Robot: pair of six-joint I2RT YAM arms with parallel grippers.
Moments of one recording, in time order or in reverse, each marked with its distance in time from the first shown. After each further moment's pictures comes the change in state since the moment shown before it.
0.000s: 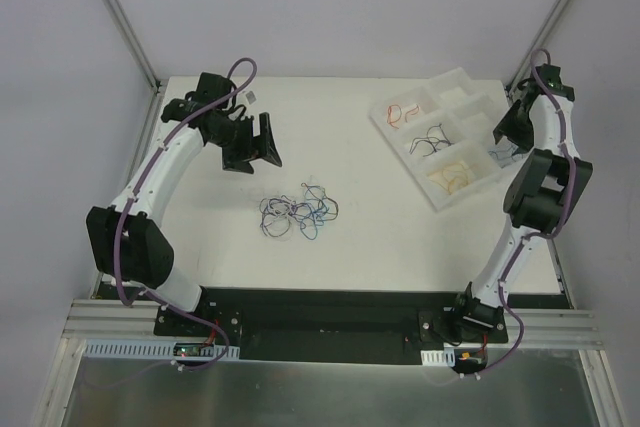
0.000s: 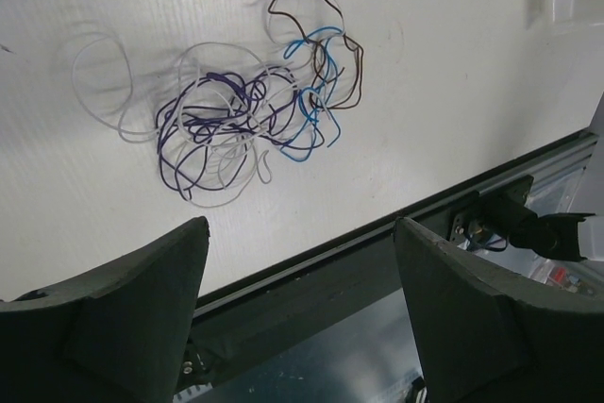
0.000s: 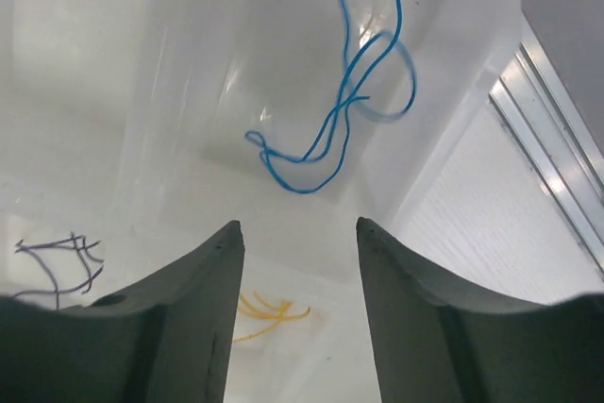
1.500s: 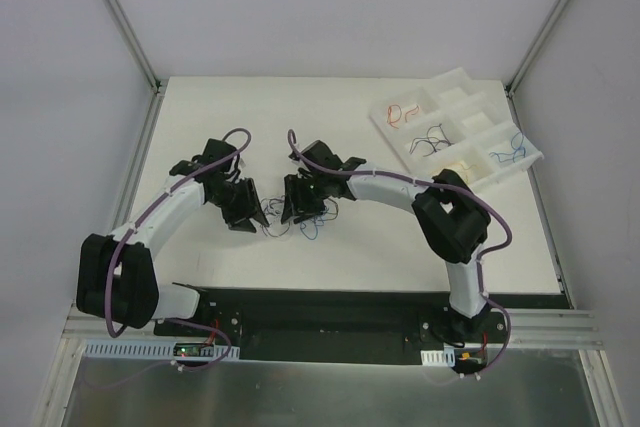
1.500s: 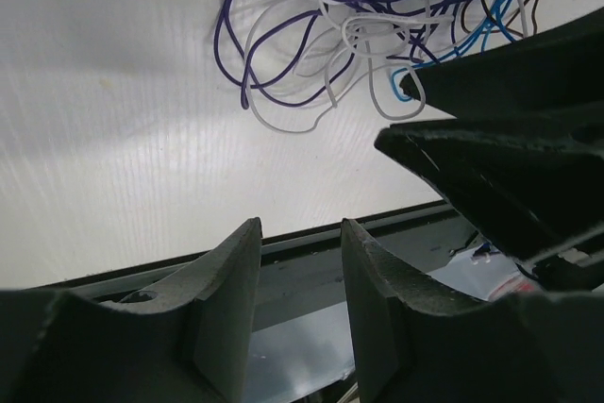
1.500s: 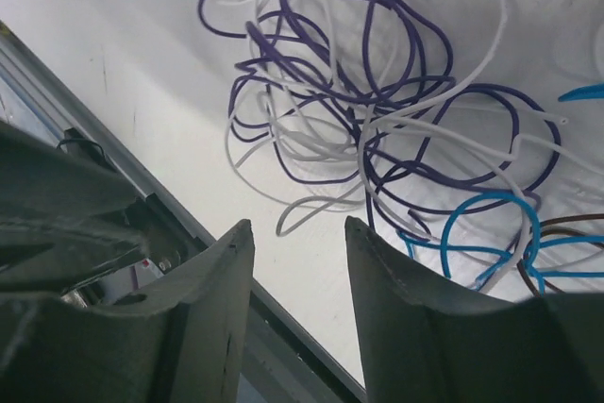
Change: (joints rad) left arm -0.032 -0.206 -0.602 0.191 -0.050 -0.230; right arm 1.159 -0.121 -0.519 0.628 -0.568 0.295
